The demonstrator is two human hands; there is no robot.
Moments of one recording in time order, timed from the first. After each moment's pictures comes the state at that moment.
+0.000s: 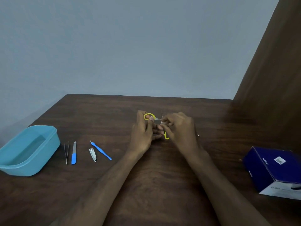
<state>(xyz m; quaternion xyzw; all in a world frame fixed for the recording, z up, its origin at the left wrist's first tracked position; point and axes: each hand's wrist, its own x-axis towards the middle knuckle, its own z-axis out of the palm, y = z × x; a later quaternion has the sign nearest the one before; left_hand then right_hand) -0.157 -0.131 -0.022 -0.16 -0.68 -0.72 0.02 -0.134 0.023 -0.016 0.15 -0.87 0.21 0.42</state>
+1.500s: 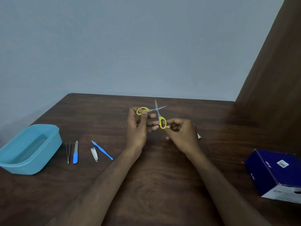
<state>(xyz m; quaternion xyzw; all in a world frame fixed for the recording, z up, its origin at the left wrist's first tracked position) -0.165 -0.137 -0.015 -0.11 -0.55 -0.83 0.04 -0.122 0.014 -0.015 -0.04 -0.84 0.49 0.24</state>
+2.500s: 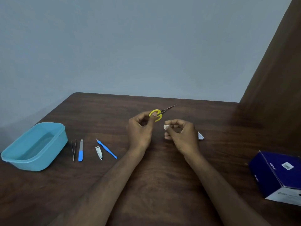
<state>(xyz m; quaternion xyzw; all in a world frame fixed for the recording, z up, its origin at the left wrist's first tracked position) -0.174 -0.140 -0.030 -0.10 -0.65 -0.74 0.16 -0.128 0.002 -0.029 -0.08 -0.77 0.60 0.22</state>
